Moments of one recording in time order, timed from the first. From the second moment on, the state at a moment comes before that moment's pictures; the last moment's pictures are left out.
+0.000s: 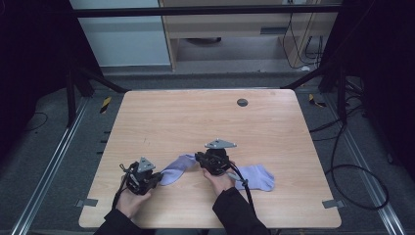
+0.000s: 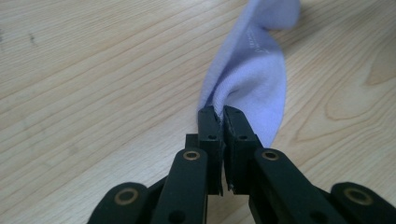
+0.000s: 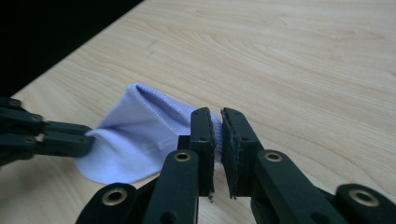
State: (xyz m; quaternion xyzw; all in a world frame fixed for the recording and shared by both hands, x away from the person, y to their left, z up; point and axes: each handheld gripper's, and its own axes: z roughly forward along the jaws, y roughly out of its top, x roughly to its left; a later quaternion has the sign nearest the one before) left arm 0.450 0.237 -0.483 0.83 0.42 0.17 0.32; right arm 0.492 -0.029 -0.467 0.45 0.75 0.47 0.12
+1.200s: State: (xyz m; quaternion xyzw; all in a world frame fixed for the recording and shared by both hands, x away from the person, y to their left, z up) left arm 0.469 0.232 -0.493 0.77 0.51 0.19 0.33; right arm 0.515 -0.023 -0.499 0.46 0.79 0.35 0.18
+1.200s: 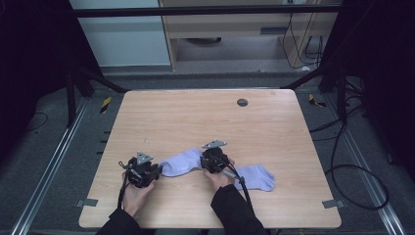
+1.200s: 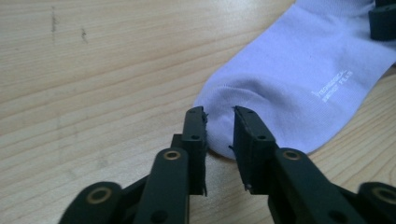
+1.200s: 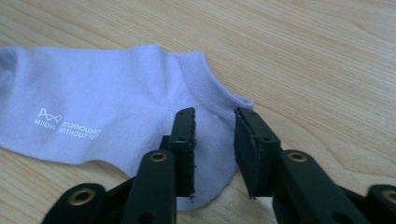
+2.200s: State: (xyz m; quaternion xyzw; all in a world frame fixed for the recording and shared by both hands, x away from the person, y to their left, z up) left arm 0.474 0.248 -0.478 0.75 0.52 0.25 0.33; right arm 0.496 -0.016 -0.484 0.45 0.79 0.39 0.17
